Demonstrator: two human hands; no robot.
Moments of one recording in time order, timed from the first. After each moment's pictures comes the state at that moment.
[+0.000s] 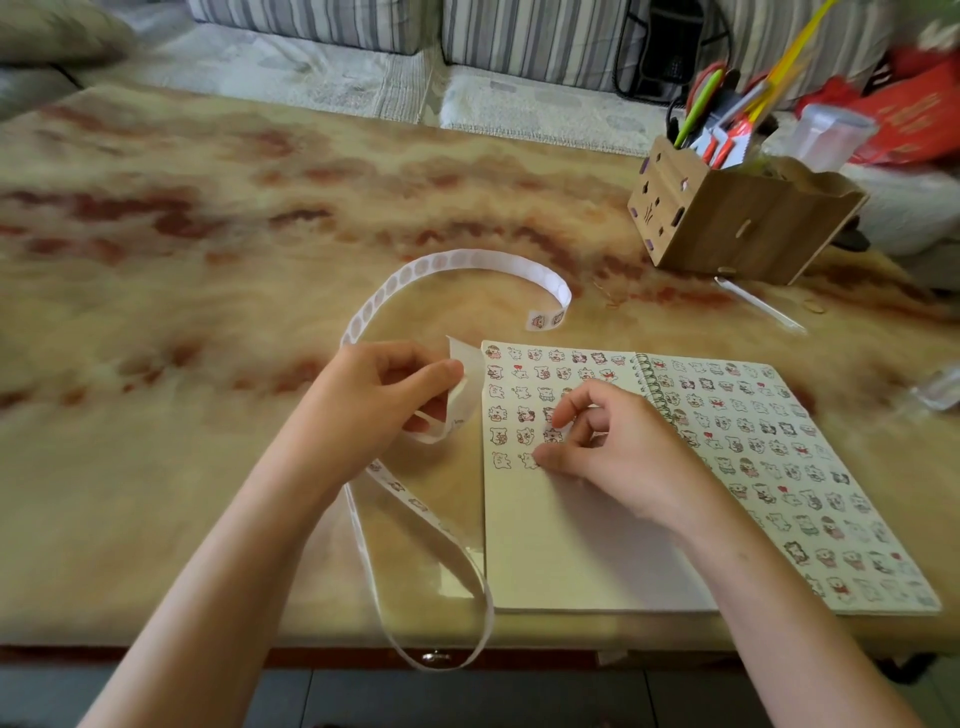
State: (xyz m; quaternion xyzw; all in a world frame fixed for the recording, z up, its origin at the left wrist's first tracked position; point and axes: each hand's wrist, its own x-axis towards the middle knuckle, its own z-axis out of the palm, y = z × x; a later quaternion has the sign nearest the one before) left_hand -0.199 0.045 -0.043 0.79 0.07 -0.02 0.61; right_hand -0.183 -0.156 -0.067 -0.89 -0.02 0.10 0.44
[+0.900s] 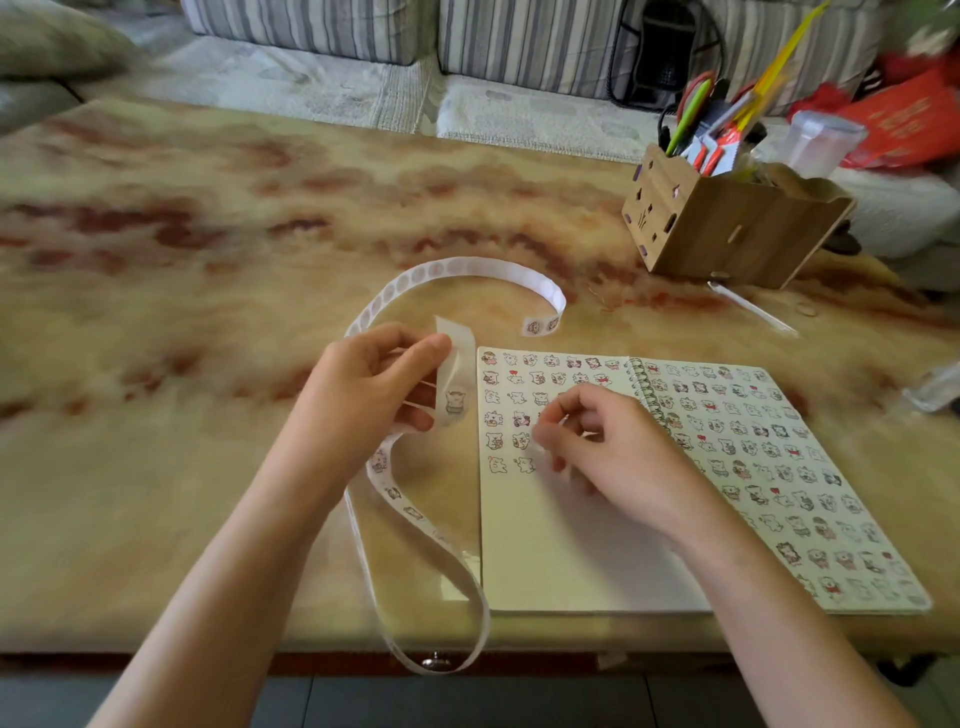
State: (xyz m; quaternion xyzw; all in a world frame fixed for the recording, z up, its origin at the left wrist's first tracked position) left_hand -0.196 0.042 -0.044 0.74 0.06 0.03 0.67; right_hand -0.186 -0.153 -0.063 -0.87 -0.04 0.09 0.49
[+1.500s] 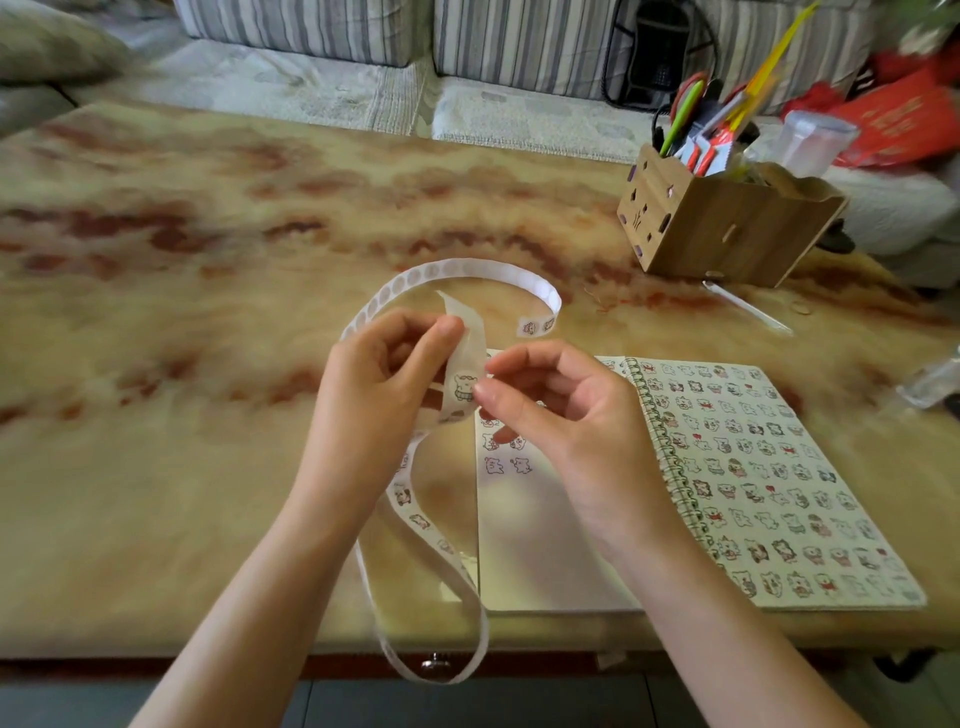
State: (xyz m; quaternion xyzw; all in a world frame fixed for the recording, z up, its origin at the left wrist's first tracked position) left_hand -0.203 0.025 -0.039 0.72 0.00 0.14 0.68; right_hand -0.209 -0.114 -0.038 -0.70 -0.11 0.00 0.71
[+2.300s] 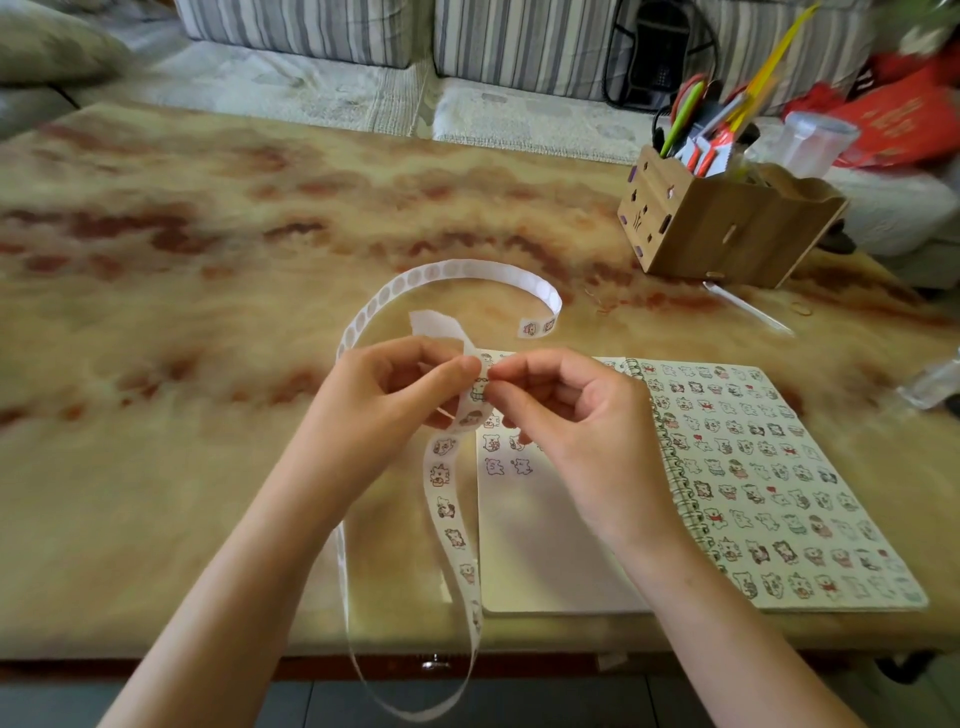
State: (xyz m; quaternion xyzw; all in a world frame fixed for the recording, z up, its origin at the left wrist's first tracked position) left_hand -0.203 0.036 -0.040 0.74 -0.01 0.02 0.67; right_hand -0.204 -0.119 -0.045 -0.74 -0.13 -0.06 0.66
